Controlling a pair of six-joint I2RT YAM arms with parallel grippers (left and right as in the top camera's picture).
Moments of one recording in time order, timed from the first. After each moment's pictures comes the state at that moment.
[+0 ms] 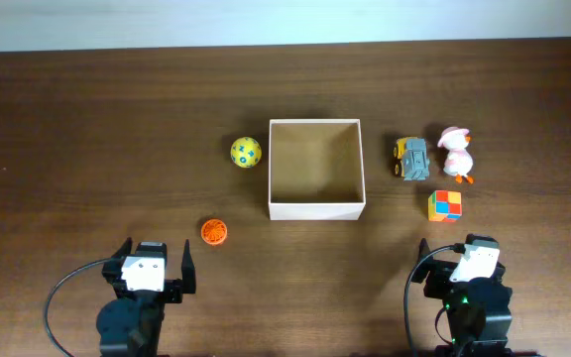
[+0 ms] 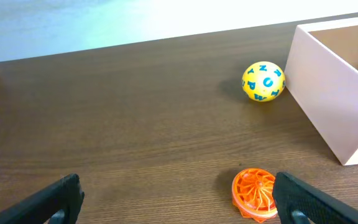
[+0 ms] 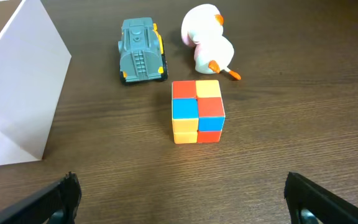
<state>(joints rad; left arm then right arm) 0.00 0.02 0.13 -0.40 0.01 0.11 0.01 0.09 0.16 -0.54 0.15 0.12</state>
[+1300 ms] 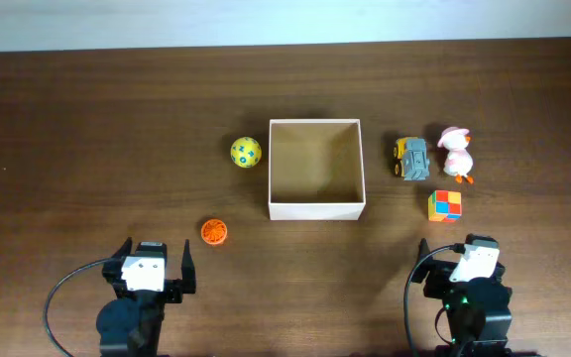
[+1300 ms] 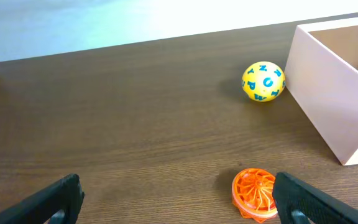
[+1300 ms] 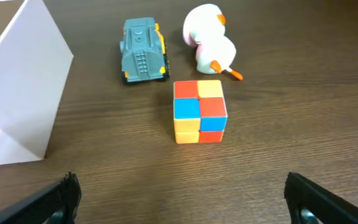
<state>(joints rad) 0.00 0.02 0.13 -0.40 0.01 0.11 0.01 0.09 0.16 -0.54 0.13 0.12</state>
